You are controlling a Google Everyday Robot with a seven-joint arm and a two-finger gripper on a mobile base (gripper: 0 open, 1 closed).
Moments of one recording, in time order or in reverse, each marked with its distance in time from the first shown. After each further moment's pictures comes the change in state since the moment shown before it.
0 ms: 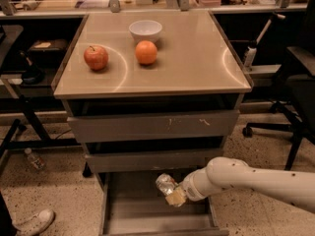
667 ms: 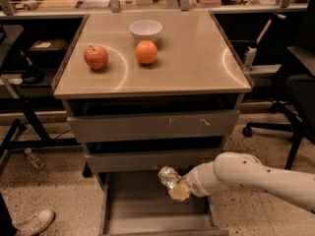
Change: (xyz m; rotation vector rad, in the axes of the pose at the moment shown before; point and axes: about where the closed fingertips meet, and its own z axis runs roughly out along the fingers) arm -0.021 0.012 -0.055 0.063 -0.043 -0.036
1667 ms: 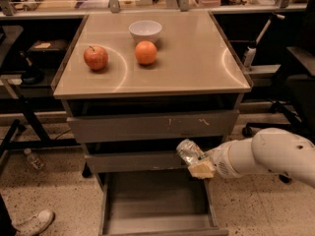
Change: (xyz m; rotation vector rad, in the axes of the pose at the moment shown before) arm -0.046 -0.010 -0.142 0.137 -0.101 0.004
